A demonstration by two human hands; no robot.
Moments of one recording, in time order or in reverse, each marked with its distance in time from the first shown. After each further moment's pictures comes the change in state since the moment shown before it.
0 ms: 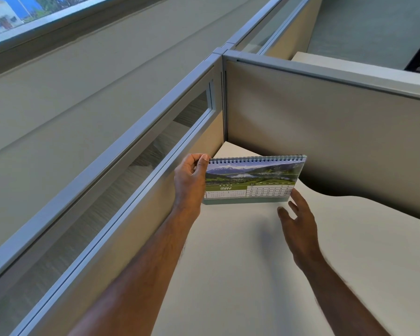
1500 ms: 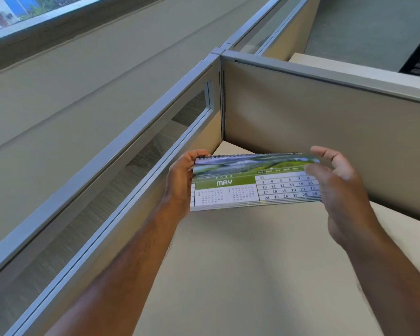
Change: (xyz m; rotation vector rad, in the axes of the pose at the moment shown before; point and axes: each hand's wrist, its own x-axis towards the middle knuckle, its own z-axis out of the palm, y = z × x) left_hand -0.003 0.020 -0.020 -0.252 -0.208 -0.230; right_hand -0.013 -0.136 -0.053 0.245 -0.042 -0.080
